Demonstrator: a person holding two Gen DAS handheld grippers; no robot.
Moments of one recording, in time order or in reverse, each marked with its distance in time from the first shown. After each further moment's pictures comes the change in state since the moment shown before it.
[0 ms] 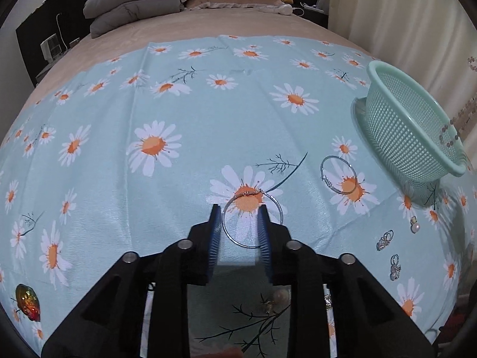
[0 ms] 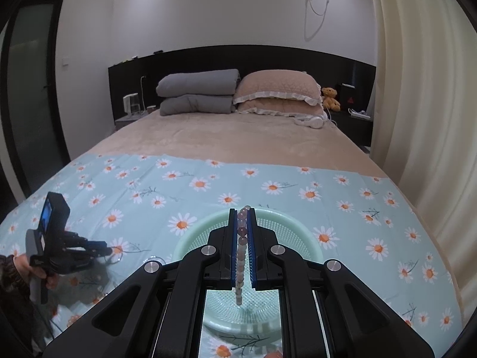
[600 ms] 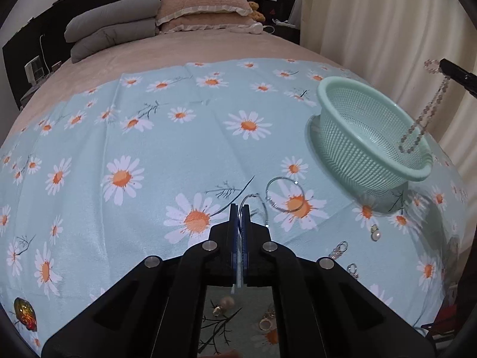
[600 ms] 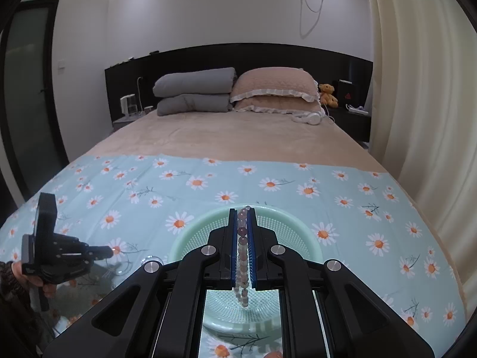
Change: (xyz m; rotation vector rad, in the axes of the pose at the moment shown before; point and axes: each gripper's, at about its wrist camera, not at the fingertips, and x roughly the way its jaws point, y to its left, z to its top) left arm -0.040 -0.038 0.011 0.077 -0.121 -0.089; right arm 0.003 -0.004 -0.002 0.021 0.003 -0.005
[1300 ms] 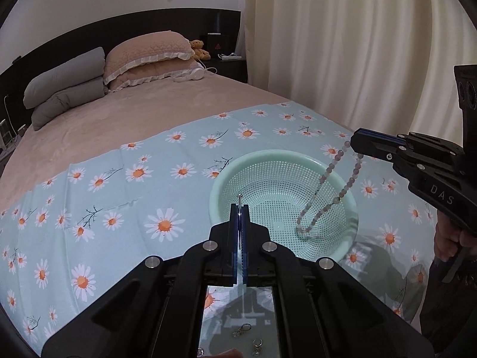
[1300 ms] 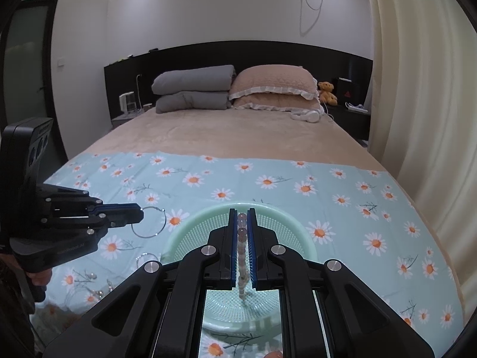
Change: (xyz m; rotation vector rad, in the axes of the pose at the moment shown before) left arm -0.024 -0.108 0.090 0.168 -0.136 -0.128; right arm 0.003 -0.005 -0.003 0.001 0.013 -0.009
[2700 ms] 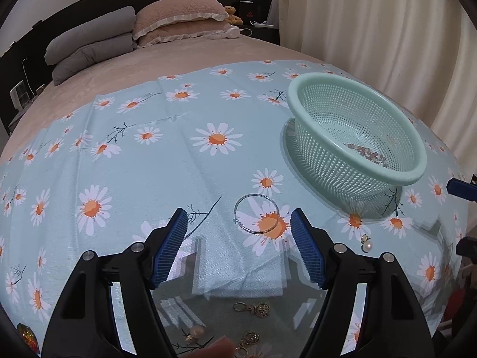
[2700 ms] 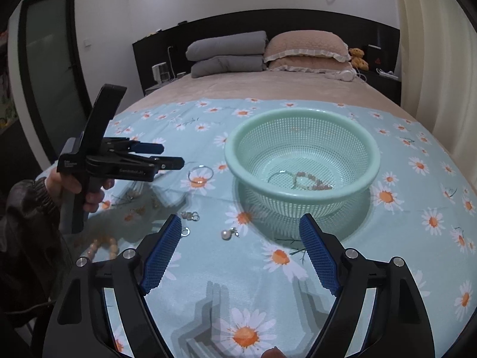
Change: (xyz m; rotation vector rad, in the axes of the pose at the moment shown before) left arm 0.032 0.070 -0.101 -0.075 0.134 0.098; right arm -0.013 0.051 -0.125 -0.005 0.161 0.197
